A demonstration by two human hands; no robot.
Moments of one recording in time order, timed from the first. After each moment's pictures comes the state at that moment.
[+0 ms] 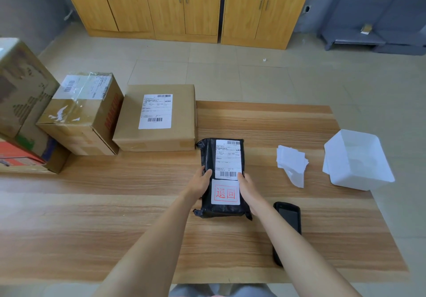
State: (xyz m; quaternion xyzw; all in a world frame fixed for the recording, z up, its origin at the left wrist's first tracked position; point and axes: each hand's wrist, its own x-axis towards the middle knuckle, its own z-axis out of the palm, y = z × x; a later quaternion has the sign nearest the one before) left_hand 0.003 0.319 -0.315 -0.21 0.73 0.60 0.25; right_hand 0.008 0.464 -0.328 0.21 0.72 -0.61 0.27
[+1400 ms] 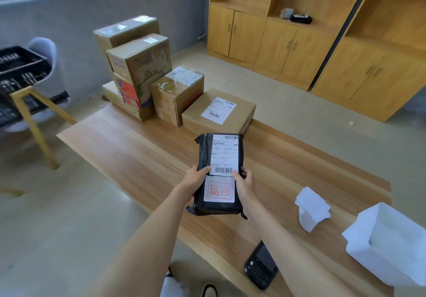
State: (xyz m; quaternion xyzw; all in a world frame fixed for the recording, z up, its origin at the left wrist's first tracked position) left_hand 0.107 0.339 -0.254 -0.42 0.63 0.65 0.05; right_hand 0.037 0.469 -0.275 0.01 0.74 -0.61 0.28
